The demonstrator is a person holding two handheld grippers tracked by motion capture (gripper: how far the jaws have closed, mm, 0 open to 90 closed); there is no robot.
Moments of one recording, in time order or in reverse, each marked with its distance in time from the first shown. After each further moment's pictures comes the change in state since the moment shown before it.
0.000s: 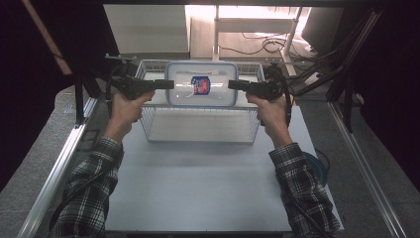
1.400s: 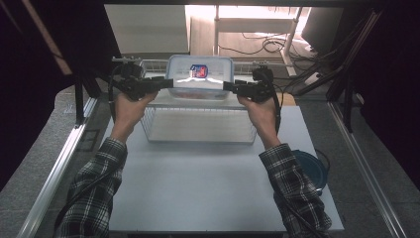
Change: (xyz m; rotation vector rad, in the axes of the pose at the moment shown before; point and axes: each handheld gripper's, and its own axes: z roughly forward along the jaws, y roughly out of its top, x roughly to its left) left arm -0.008 -0.002 0.009 -0.041 0.241 0.080; right arm 0.013 -0.006 0.021 -0.001 -0.197 -0.080
